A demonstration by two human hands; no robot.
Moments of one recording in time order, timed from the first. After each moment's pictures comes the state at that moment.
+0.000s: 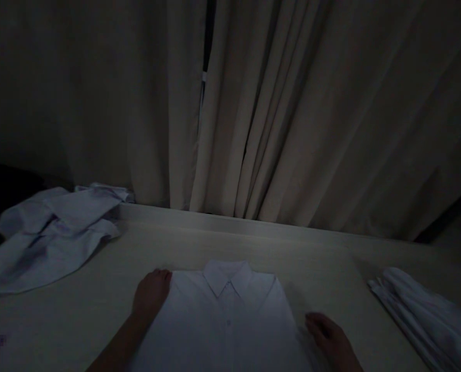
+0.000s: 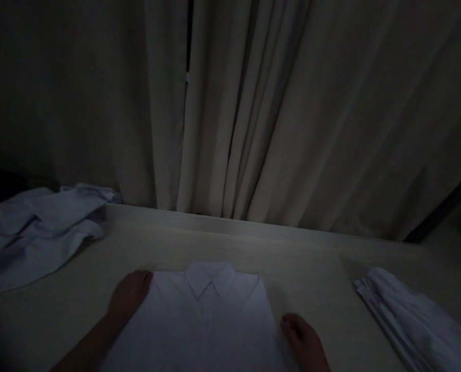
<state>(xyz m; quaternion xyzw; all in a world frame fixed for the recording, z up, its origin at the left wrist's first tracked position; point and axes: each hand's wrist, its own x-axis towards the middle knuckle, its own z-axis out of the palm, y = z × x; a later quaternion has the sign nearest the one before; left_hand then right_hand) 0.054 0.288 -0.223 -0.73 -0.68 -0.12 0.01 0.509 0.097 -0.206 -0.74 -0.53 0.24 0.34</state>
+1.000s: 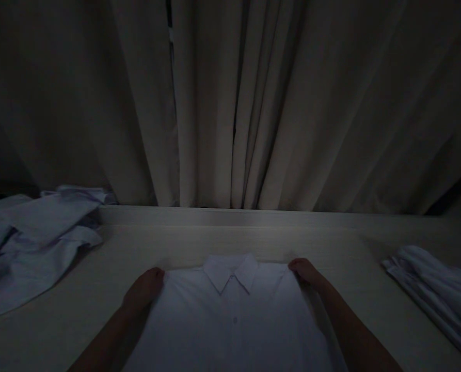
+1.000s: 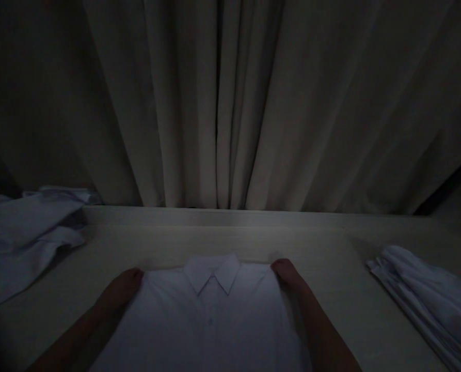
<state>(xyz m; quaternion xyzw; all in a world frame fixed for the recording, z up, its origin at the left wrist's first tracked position) 0.046 0.339 -0.222 -0.70 -0.69 -0.08 -0.16 0.520 0.264 -0.225 -0.78 -0.46 0.32 0.28</state>
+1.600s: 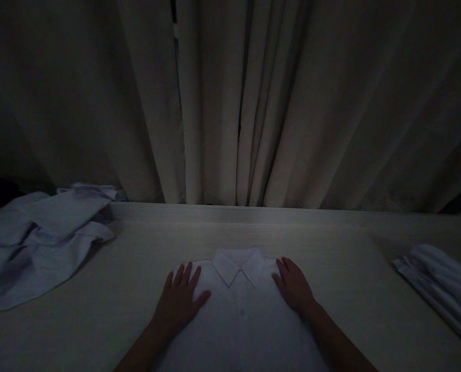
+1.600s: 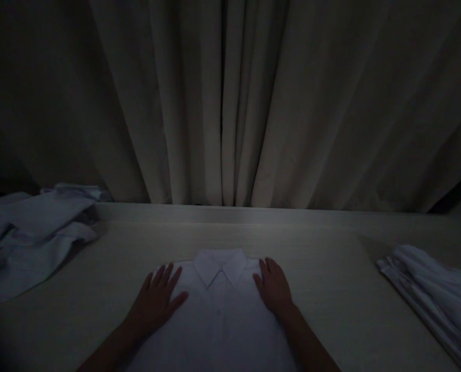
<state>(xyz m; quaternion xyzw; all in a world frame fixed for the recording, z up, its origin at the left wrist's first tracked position) 0.102 0.271 -0.252 -0.81 -0.59 -0.06 0.00 0.452 0.230 -0.253 -0.72 -0.69 0.01 0.13</state>
